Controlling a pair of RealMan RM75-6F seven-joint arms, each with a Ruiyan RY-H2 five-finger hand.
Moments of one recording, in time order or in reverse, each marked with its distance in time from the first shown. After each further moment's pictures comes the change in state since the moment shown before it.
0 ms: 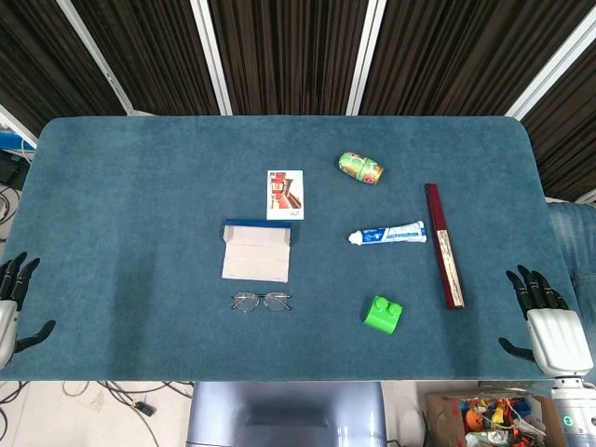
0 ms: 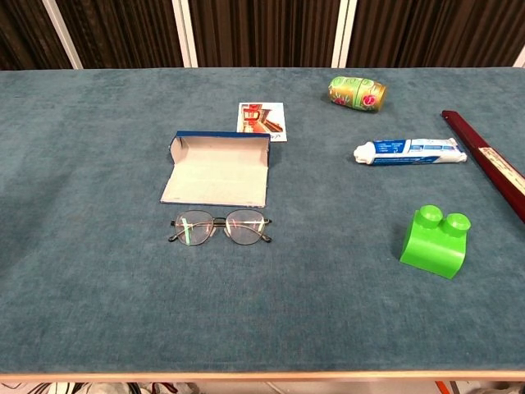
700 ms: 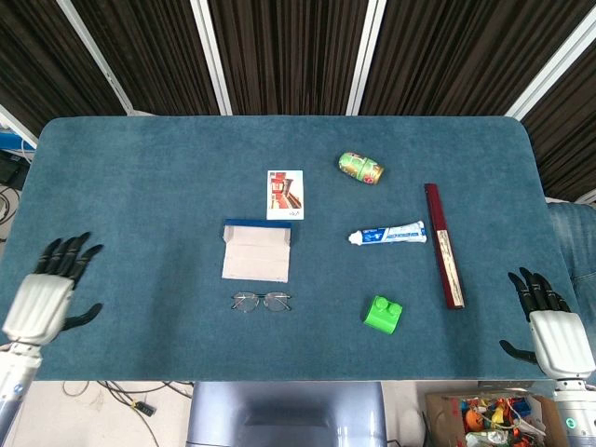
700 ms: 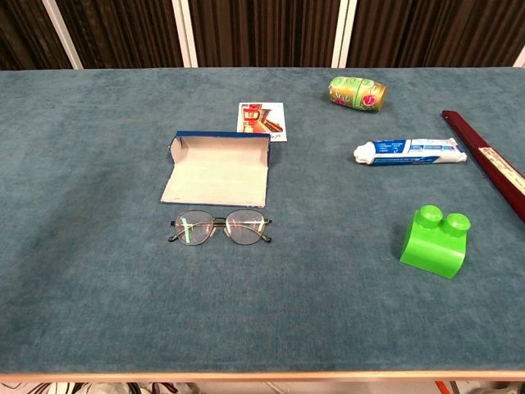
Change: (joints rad) left arm -0.164 0.035 -0.045 -0.123 0.075 -0.173 0.020; right arm -0.005 0.010 -0.003 -0.009 0.010 -0.005 0.025
